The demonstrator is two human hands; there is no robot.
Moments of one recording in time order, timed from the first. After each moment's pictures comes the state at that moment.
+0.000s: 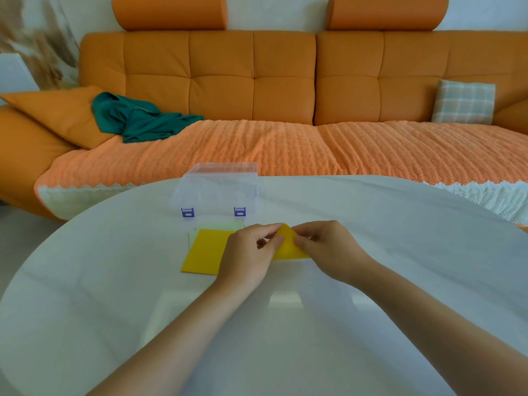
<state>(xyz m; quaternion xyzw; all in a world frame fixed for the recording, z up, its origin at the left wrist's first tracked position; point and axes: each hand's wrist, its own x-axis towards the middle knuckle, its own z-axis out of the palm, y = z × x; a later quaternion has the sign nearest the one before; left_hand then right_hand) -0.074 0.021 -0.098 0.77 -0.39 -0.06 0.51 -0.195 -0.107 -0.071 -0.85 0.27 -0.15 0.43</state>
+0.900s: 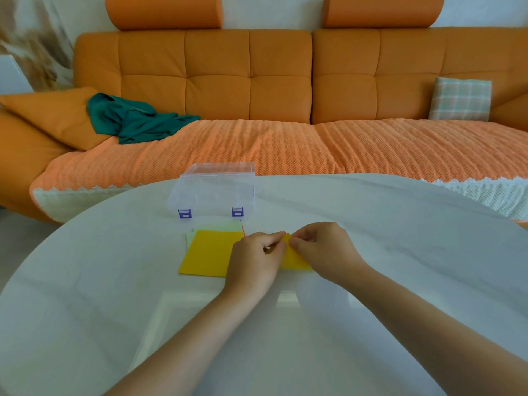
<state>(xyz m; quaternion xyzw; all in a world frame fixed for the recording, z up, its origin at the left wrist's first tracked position) -0.088 0.012 -0.106 0.79 -0.36 -0.05 0.49 -0.187 -0.101 -0.077 -0.83 0.35 -0.16 0.40</state>
